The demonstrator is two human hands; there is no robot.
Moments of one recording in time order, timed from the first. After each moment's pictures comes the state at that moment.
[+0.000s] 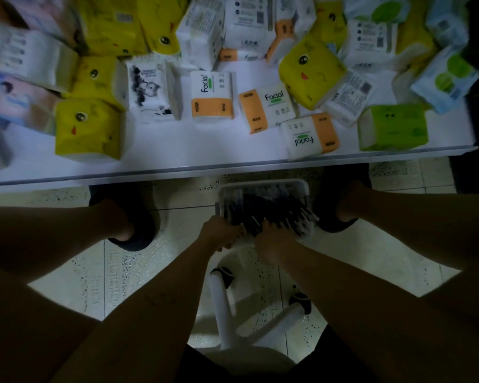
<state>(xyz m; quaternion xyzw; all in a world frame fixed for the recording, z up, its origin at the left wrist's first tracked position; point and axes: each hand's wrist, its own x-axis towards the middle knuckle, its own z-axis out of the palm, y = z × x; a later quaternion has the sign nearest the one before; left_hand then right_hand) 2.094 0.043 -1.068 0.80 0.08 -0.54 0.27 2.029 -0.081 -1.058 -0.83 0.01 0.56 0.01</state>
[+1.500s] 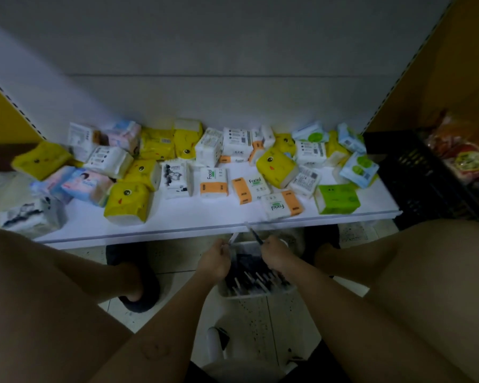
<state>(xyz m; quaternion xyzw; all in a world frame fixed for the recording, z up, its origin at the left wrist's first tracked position) 2.069 0.056 -0.964 0.86 -0.06 -0.31 0.41 2.028 -0.097 -0.947 -0.81 0.35 0.24 0.39</state>
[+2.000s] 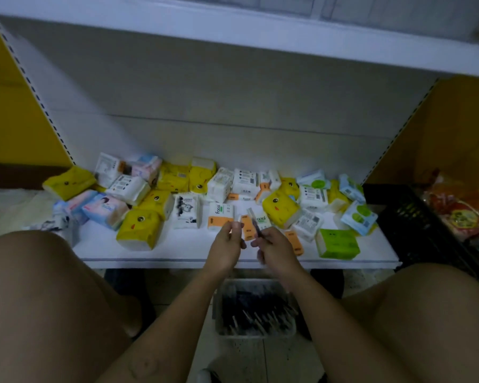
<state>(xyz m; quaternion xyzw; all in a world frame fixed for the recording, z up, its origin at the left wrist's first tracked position) 2.095 0.030 -0.872 0.77 -0.07 -0.18 0.61 2.053 -0.085 -0.865 -0.75 0.25 -0.02 0.61</state>
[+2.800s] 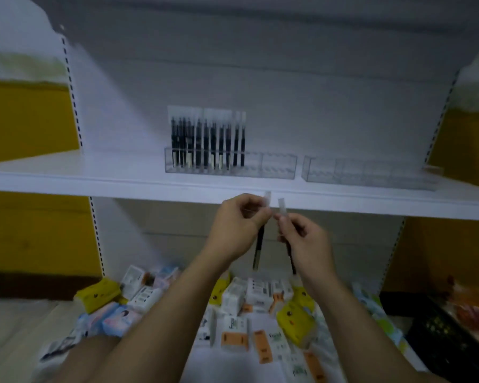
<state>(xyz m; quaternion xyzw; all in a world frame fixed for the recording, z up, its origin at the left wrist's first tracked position) 2.126 0.052 -0.588 0.70 -0.27 0.08 0.65 2.070 -0.070 -0.615 -0.73 0.01 -0.34 0.59</state>
